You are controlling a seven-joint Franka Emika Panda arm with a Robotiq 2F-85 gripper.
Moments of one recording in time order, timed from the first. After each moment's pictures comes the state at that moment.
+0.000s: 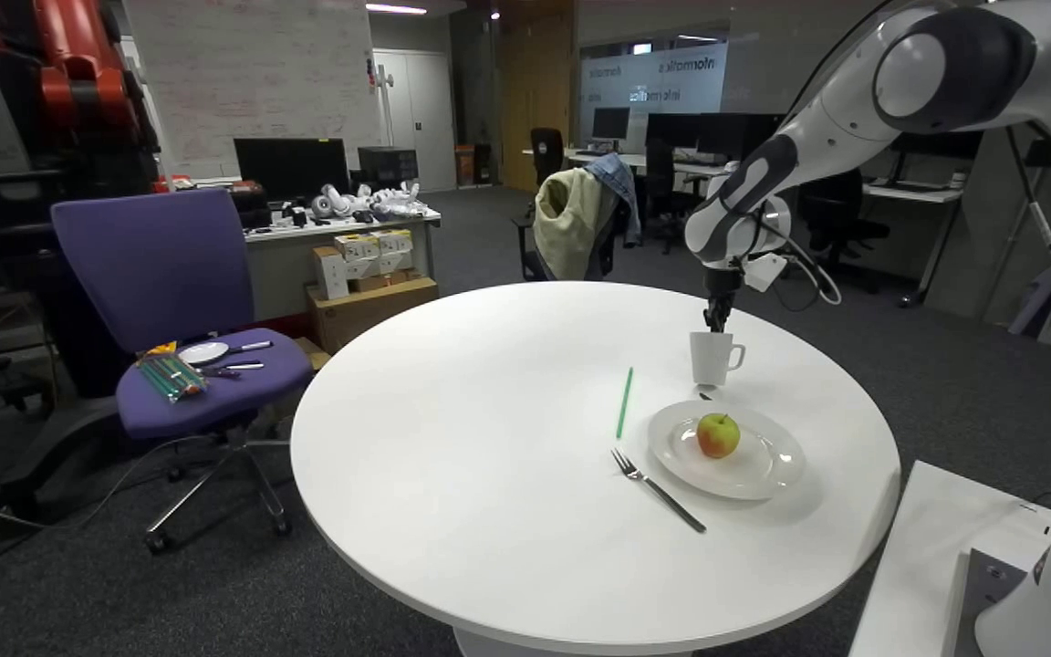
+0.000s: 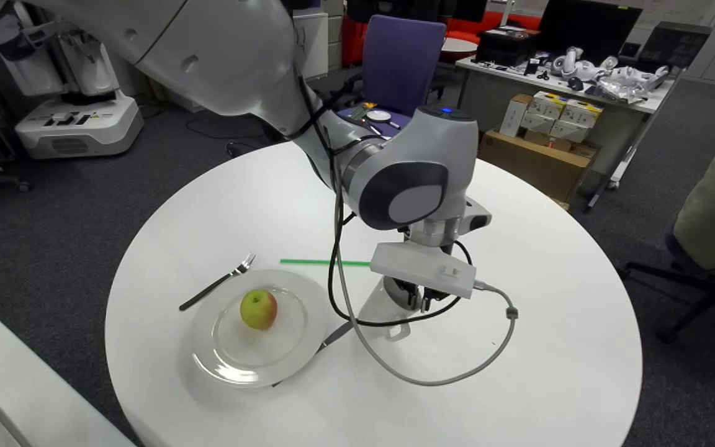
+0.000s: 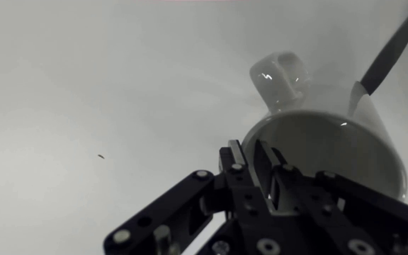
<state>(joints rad) -0.47 0.63 -0.15 -1.76 -0.02 2.43 -0.67</state>
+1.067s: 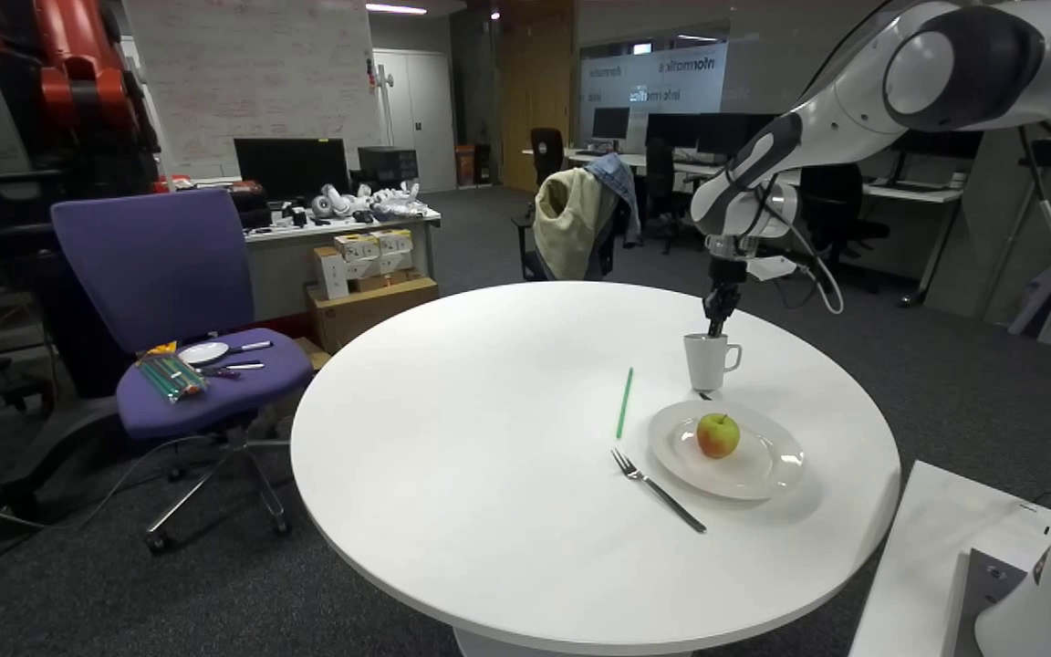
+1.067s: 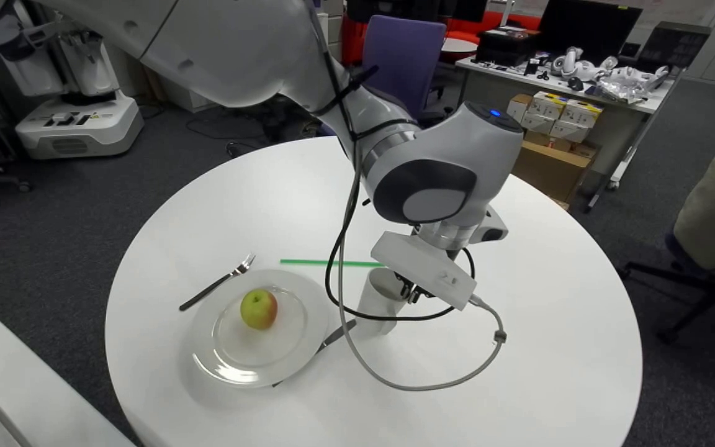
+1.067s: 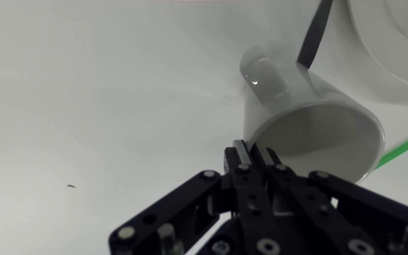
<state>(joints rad) -0.54 0.63 -0.11 -1.69 0.20 2.25 -0.68</state>
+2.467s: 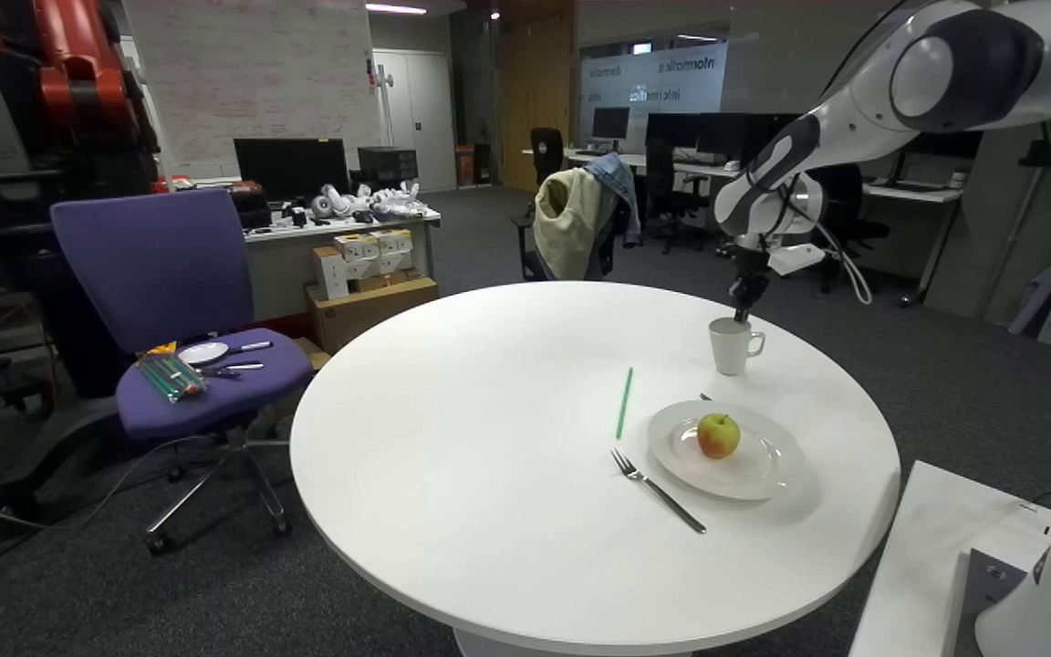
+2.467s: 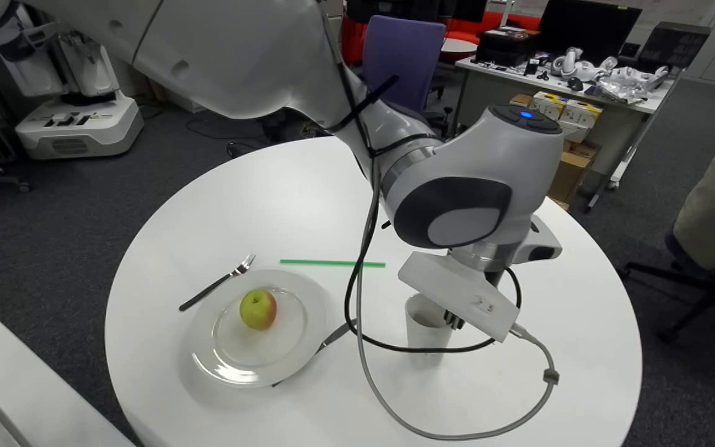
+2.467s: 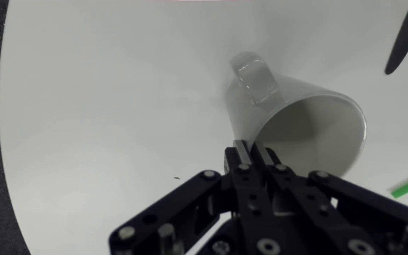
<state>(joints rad) -0.56 0.63 -0.18 -1.69 0.14 2.37 -0.60</state>
